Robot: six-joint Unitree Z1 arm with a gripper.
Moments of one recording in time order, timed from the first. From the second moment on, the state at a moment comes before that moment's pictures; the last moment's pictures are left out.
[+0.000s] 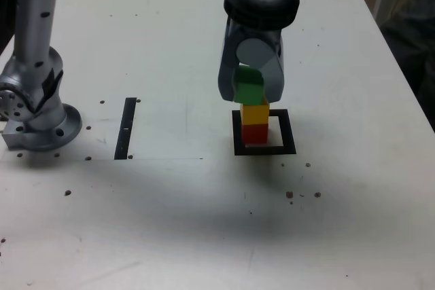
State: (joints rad) arm -0.15 1.98 -1.70 1.43 0.06 -0.03
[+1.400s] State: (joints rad) arm -0.14 1.76 -1.64 1.53 0.10 0.01
